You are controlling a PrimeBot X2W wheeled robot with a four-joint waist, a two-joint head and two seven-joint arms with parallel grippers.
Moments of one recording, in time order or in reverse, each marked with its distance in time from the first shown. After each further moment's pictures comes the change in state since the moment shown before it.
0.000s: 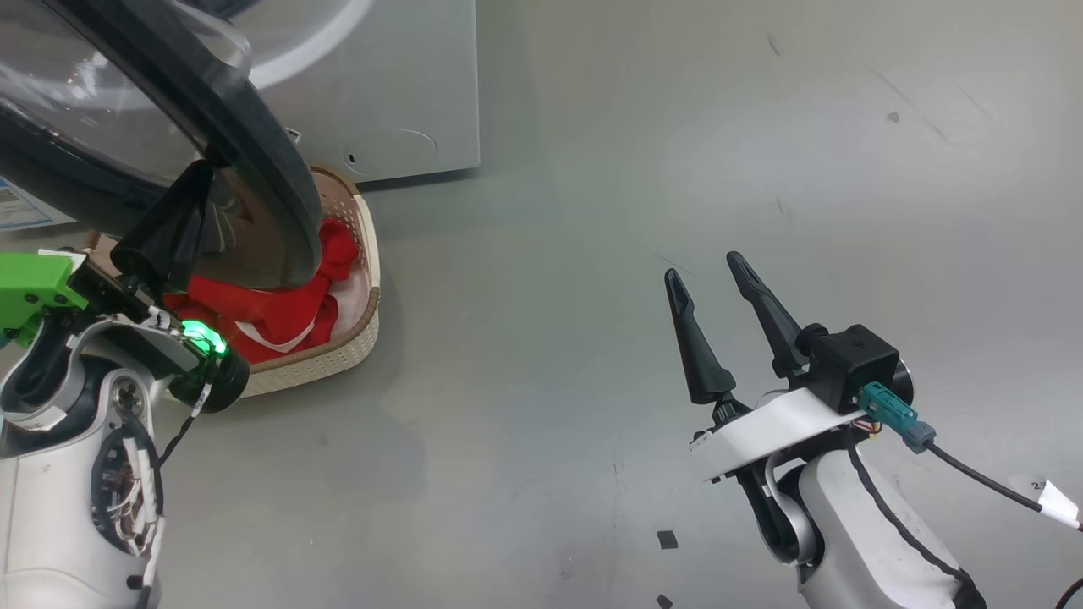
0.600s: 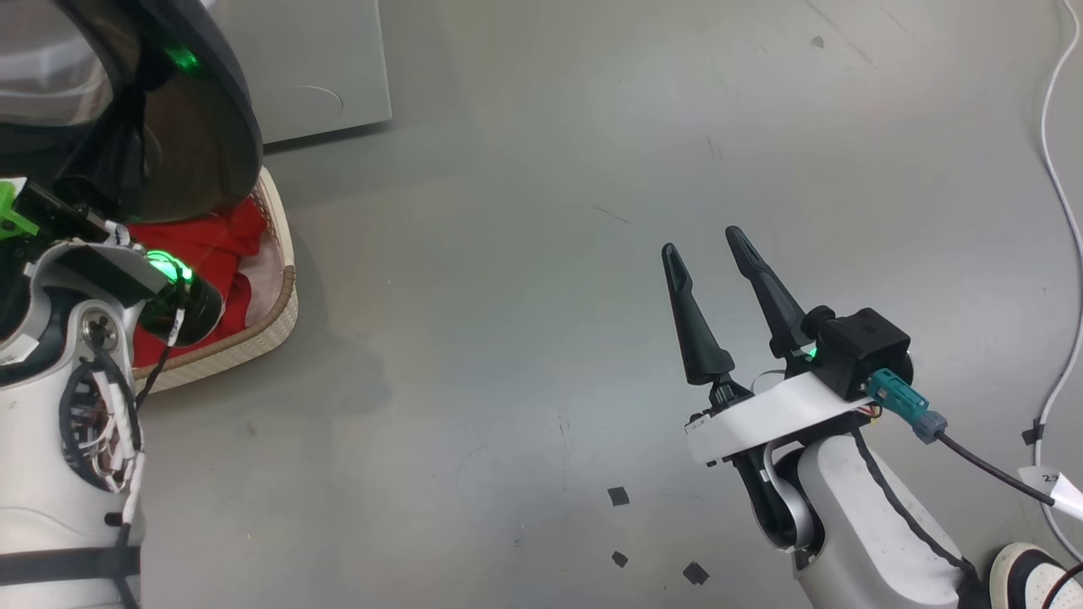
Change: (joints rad) left arm -0.130 0.002 0.015 0.051 -0.033 0.000 -0.175; right arm -0.020 0.002 0.008 -0.050 0.029 -0.027 0.000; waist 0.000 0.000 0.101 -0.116
